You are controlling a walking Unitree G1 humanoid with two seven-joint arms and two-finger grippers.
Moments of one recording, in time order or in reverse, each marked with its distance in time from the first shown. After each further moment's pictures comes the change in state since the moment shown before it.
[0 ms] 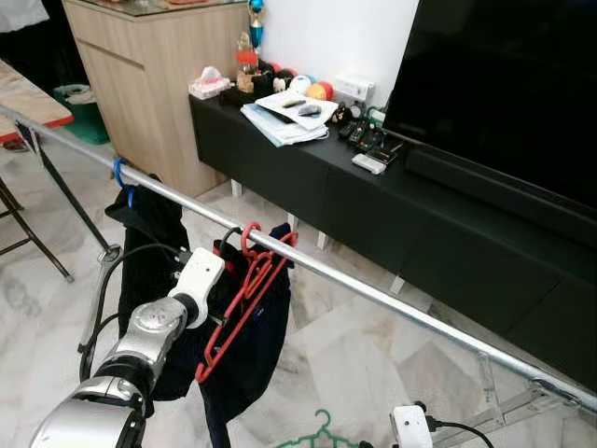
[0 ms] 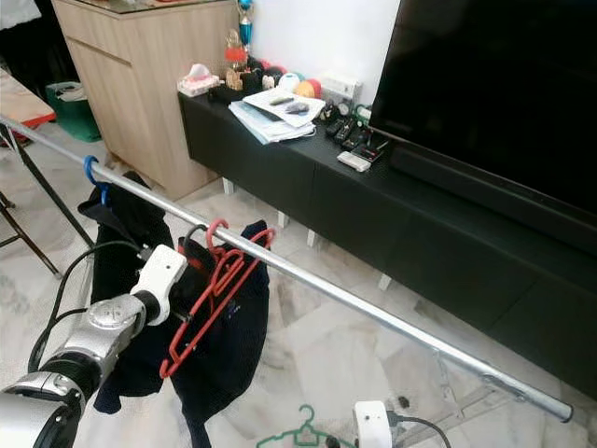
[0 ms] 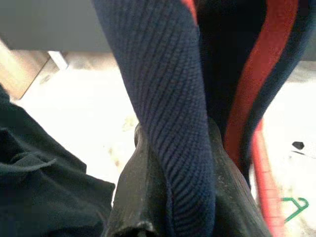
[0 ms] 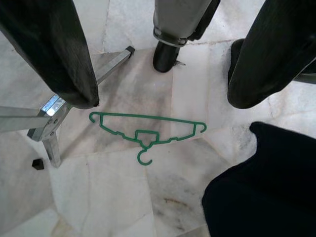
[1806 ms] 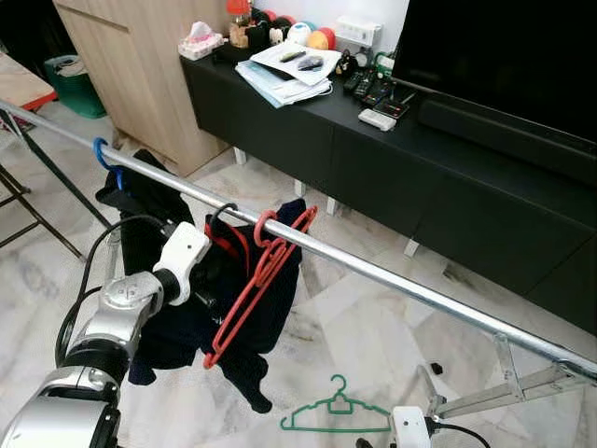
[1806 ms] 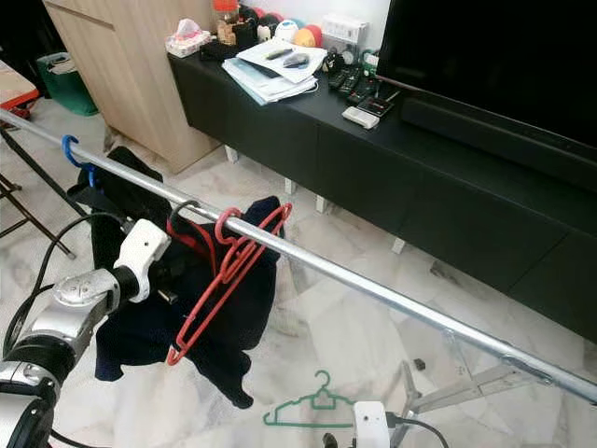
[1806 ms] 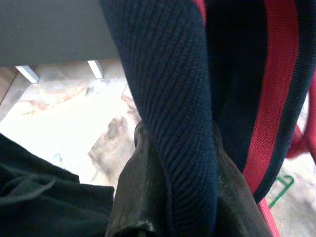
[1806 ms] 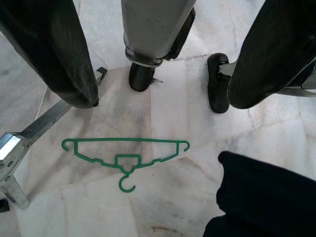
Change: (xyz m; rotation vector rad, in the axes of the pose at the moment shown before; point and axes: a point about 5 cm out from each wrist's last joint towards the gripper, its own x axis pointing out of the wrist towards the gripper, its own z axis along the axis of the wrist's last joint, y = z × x) left arm -0.013 0.029 0.033 0.066 -0.114 -0.118; right arm 0.001 0.007 -0.001 0.041 -0.026 -0.003
